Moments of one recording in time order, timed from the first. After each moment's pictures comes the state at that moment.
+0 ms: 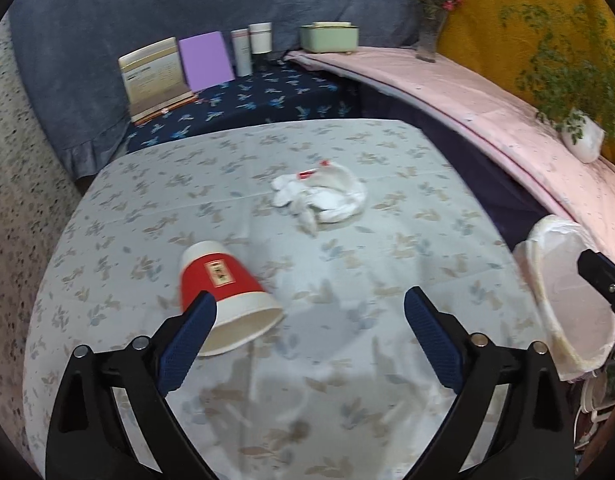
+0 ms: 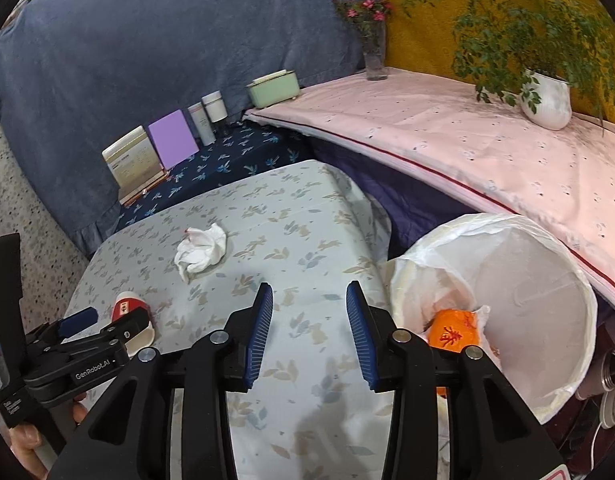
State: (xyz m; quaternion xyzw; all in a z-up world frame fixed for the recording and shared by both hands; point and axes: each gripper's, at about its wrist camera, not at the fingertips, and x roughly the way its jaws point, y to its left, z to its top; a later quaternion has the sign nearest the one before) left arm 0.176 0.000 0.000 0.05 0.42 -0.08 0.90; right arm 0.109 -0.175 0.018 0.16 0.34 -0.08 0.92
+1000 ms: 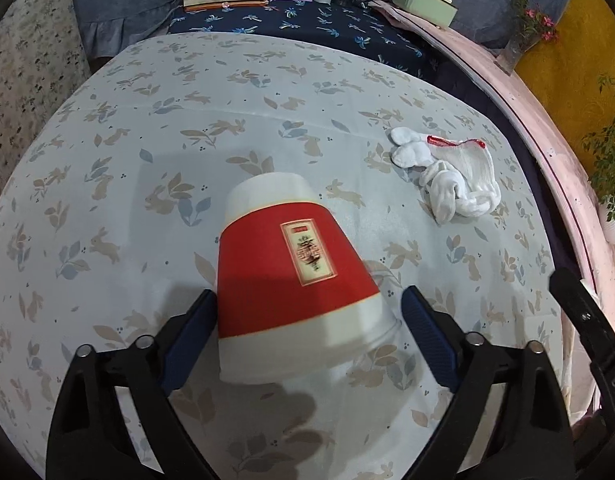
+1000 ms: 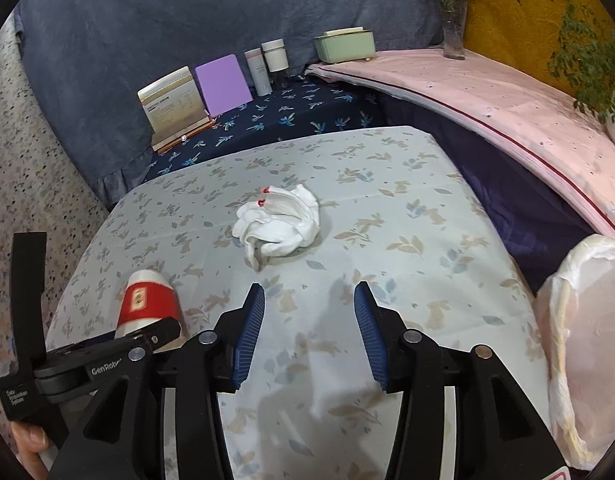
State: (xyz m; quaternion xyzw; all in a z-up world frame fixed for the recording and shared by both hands) left arm 0.240 0.098 -0.066 -0.10 0.52 -0.05 0.85; right arm 0.216 -0.075 -0.027 0.11 0.39 0.00 0.91
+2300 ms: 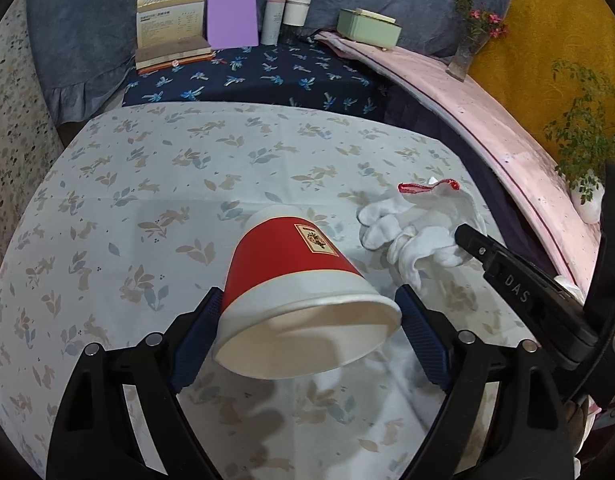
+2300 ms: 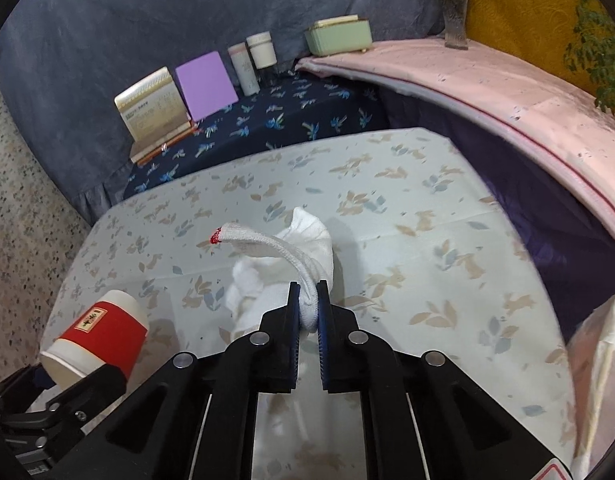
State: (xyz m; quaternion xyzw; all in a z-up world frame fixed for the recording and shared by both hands) left arm 0.250 0.062 -0.015 -0.06 0.45 -0.10 0.88; right arm 0.288 -0.090 -0.041 0.13 0.39 -0.01 0.91
